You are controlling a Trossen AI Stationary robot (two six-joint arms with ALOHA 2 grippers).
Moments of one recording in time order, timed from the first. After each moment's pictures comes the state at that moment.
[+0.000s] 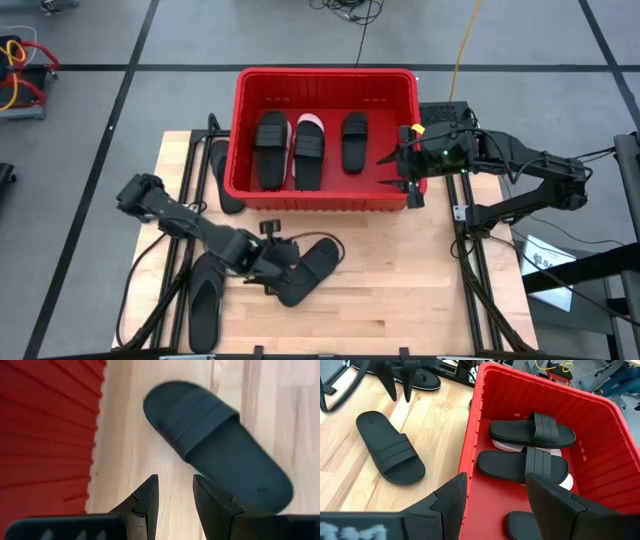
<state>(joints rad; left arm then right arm) -0.48 1.69 1.46 -1.04 -0.39 -0.49 -0.10 1.17 1.46 -0.90 0.02 -0.37</state>
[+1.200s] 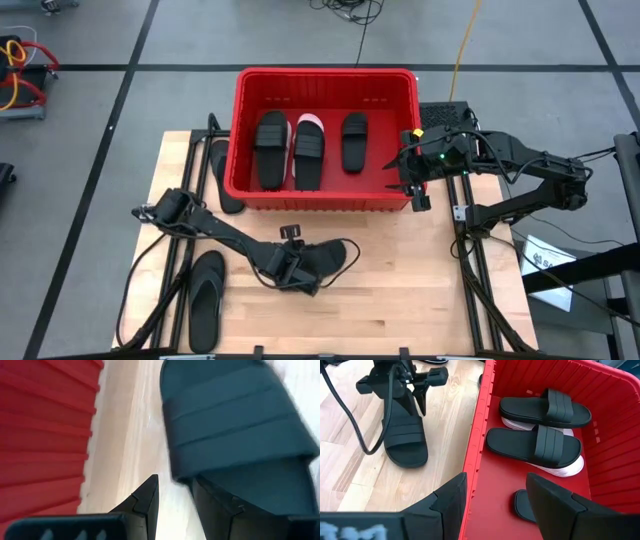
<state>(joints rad) -0.42 1.97 1.46 -0.88 -0.50 -0.49 -0.10 1.17 1.46 -1.01 0.02 -0.38</state>
